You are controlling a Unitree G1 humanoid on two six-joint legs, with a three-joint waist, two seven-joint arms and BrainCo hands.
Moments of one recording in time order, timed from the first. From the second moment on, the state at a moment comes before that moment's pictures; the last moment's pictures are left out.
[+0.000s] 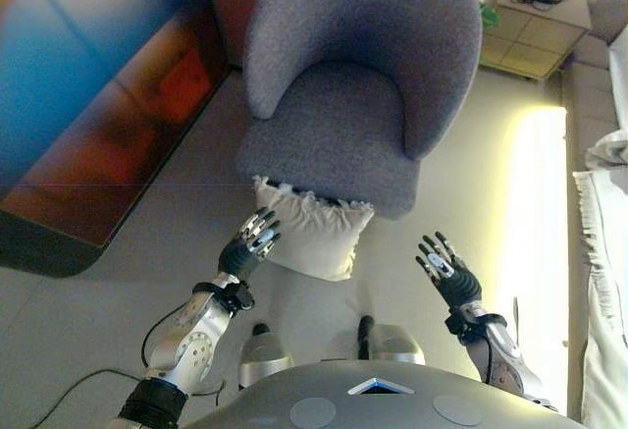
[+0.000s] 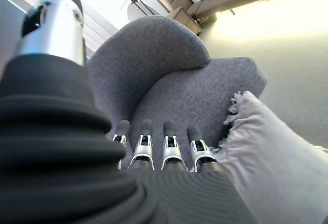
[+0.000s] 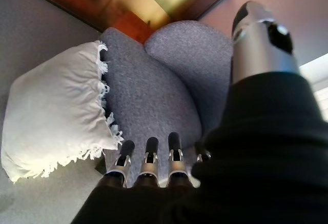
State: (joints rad) left arm 0.25 0.43 -0.31 0.07 -0.88 -0.03 -0.12; right arm 0.37 -0.40 0.21 0.19 0.86 -0.14 0.13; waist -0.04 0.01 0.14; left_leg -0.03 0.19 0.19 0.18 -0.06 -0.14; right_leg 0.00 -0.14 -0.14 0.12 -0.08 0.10
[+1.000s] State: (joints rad) left arm 0.19 0.48 -0.30 0.08 -0.88 -0.04 -0.11; right arm 0.32 -0.34 0.24 0.20 0.93 -0.20 0.04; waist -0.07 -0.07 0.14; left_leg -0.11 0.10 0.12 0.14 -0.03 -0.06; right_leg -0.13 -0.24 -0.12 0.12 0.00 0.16
